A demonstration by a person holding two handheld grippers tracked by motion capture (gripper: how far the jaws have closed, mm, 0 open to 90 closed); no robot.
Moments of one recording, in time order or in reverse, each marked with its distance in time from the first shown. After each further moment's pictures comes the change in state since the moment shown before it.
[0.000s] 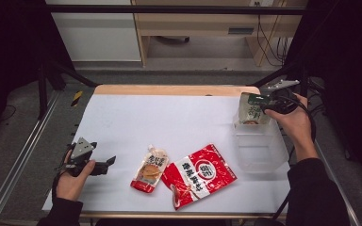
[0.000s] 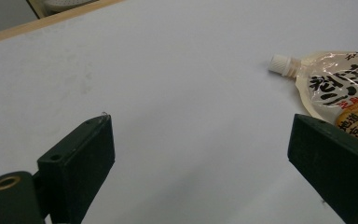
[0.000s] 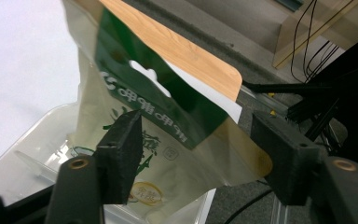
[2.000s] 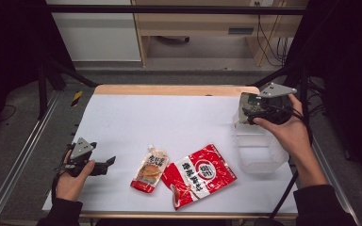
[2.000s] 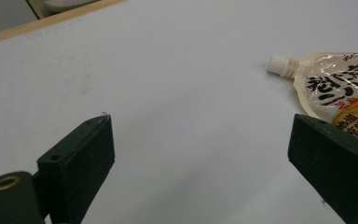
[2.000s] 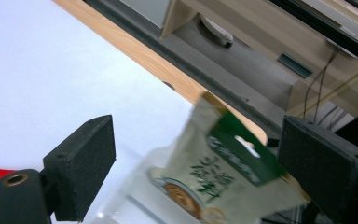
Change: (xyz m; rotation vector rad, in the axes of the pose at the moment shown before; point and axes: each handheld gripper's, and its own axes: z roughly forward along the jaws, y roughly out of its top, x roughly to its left) left arm -0.001 0.001 -0.002 -0.001 -0.004 0.001; right arm 0.073 0.025 -0.081 -0.213 0.084 -0.107
